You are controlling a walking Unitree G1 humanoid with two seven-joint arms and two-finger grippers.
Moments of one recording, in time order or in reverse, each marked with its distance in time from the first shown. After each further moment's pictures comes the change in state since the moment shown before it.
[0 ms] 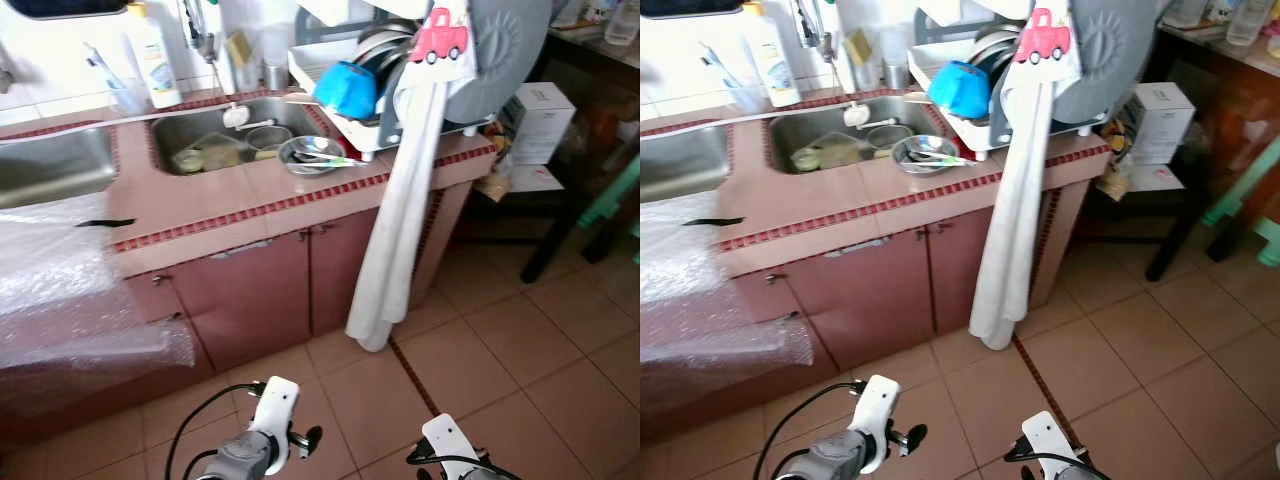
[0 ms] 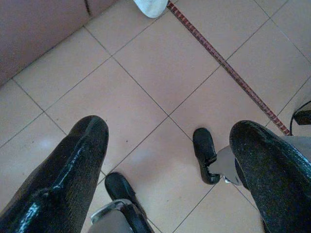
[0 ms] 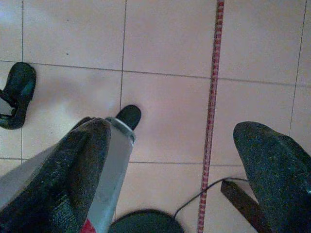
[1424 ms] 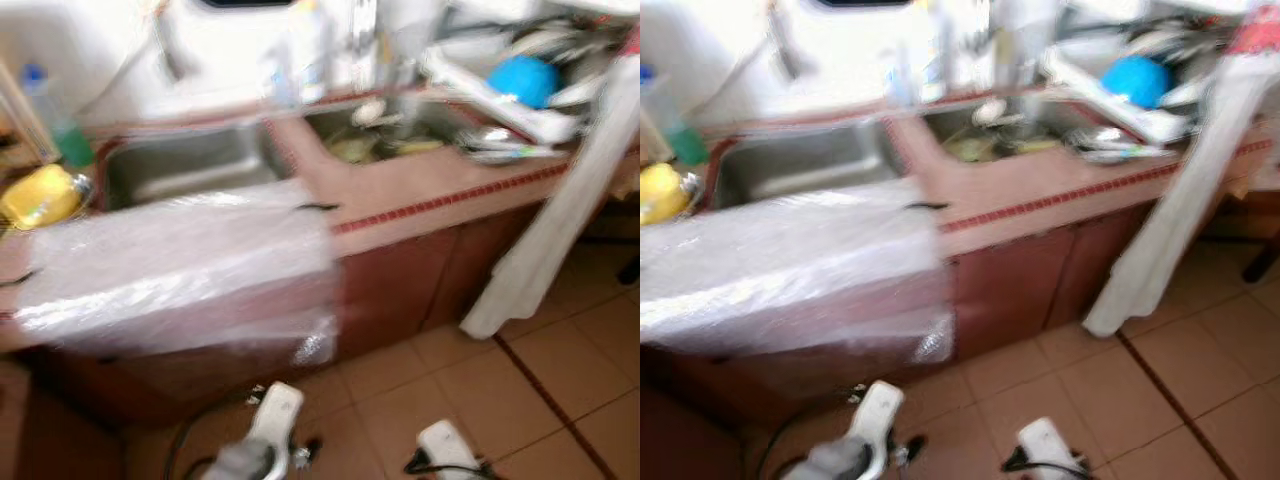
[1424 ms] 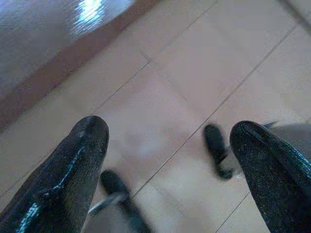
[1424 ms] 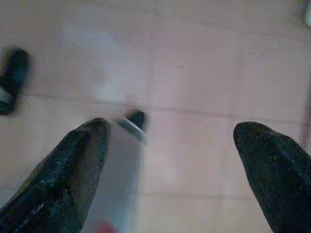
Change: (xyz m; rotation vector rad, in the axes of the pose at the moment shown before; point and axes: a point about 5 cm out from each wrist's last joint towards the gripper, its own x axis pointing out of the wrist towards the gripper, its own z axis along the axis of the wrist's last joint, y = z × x) left arm -0.006 0.010 -0.017 0.041 0.049 0.020; right arm 0.002 0.020 0.001 -0.017 0.001 0.029
